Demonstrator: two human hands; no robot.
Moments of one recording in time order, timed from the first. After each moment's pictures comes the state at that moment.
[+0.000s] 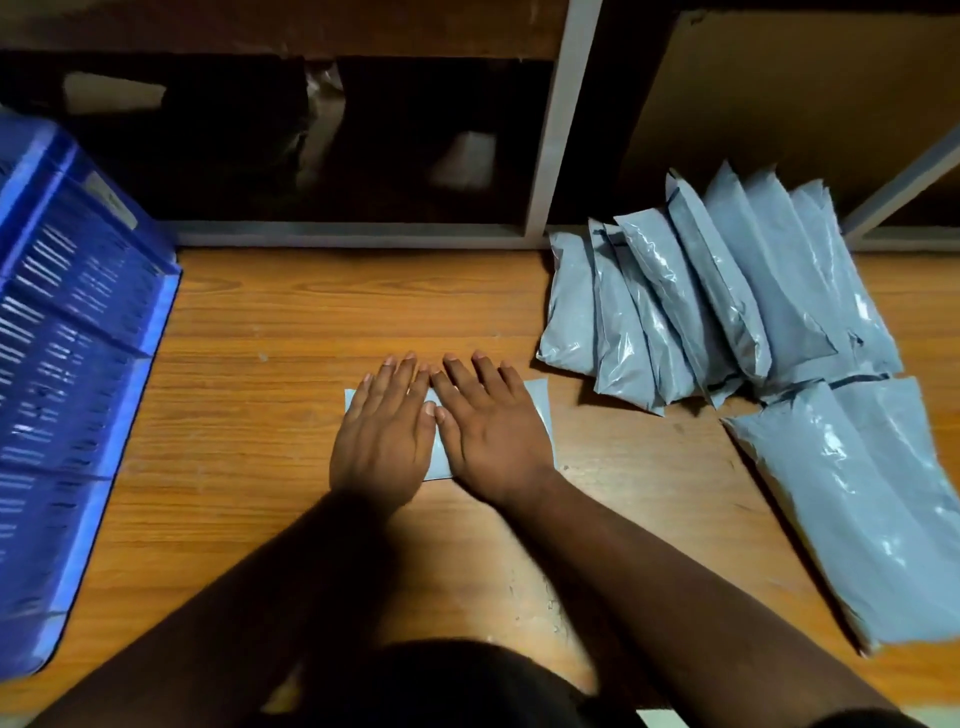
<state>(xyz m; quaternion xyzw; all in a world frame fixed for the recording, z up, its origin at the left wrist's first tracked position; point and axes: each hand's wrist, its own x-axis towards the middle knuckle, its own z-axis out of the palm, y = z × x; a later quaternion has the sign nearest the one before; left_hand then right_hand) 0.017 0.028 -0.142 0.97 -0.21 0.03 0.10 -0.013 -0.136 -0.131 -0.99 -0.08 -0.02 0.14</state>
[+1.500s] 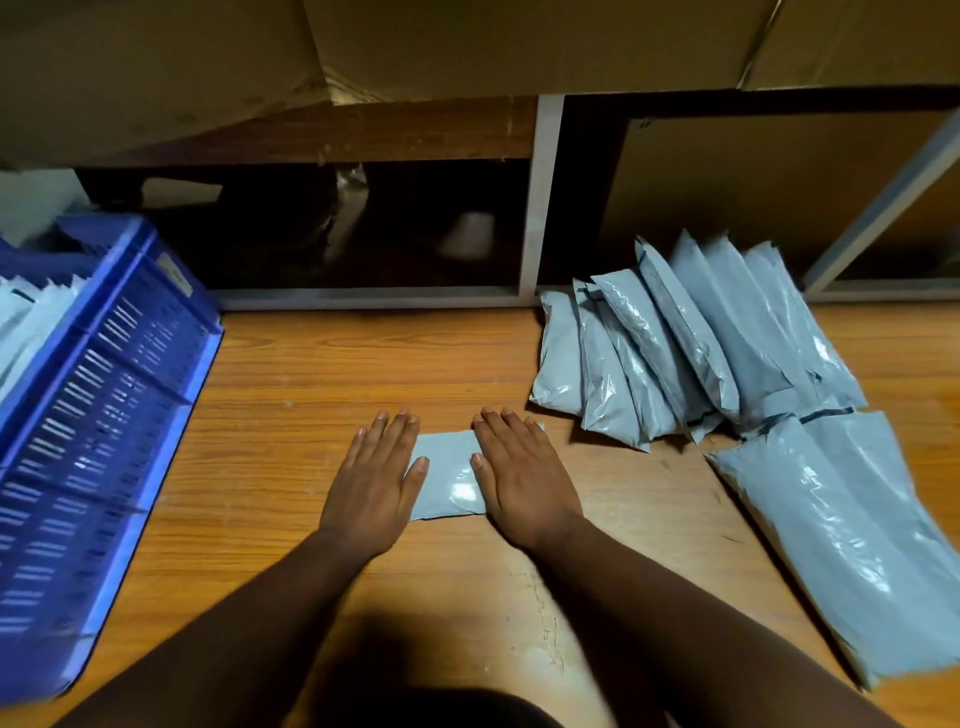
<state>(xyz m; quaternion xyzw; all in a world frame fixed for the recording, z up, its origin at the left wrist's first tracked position) 0.009 0.056 -0.141 0.97 -0.22 -0.06 0.10 -0.042 -0.171 -0.143 -0.98 -0.06 0.01 0.17</state>
